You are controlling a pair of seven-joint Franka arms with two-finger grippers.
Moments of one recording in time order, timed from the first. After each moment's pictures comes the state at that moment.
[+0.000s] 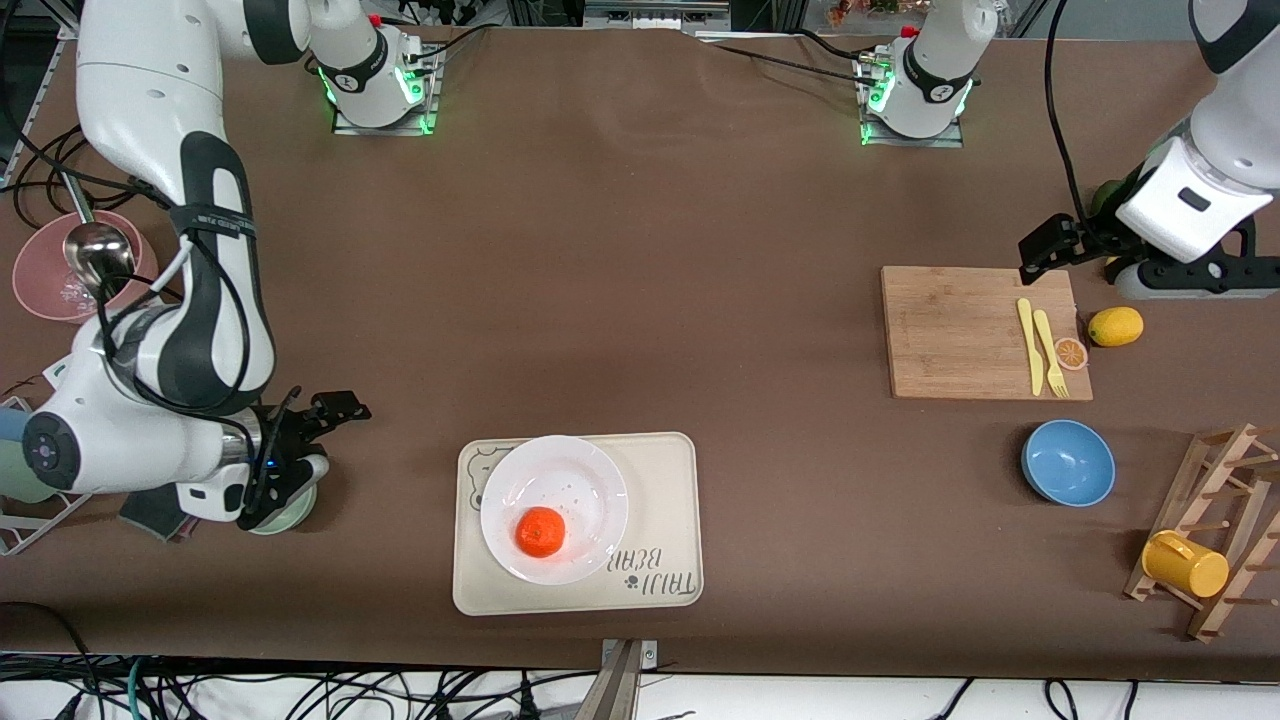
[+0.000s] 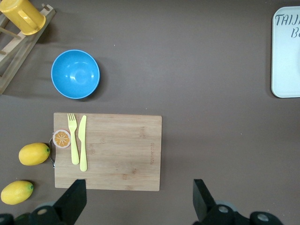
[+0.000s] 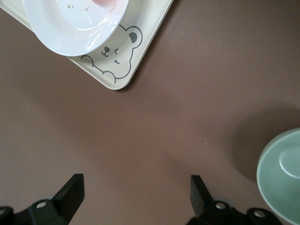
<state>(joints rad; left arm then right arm) 0.01 0.00 -0.12 -1.69 0.00 1.70 -0.14 0.24 0.82 -0.30 -1.09 0.47 1.61 -0.71</state>
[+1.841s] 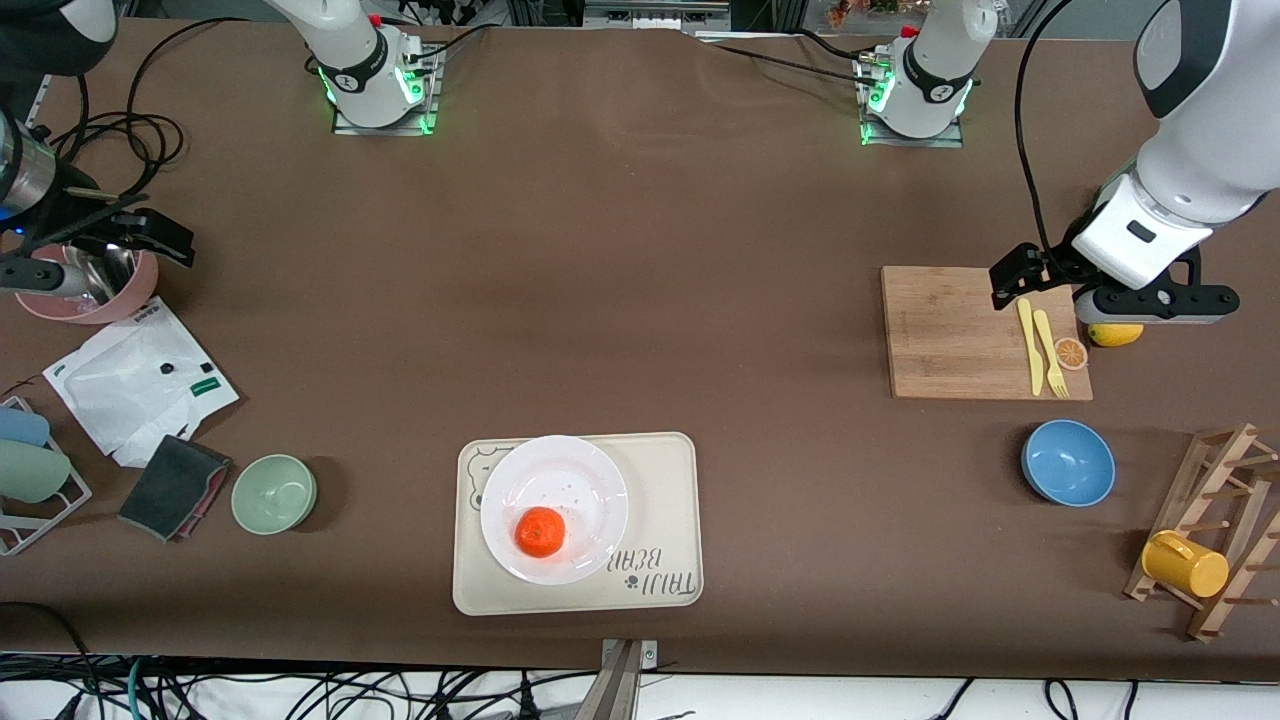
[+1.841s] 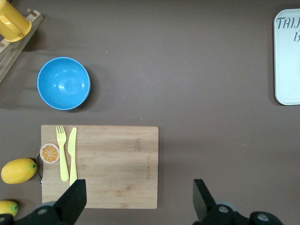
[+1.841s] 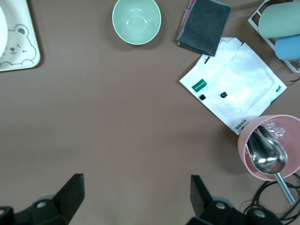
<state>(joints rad) 0.03 0.01 -0.15 -1.78 0.00 1.85 -0.14 0.14 0.03 -0.13 -1.65 -0.06 1.60 0.11</state>
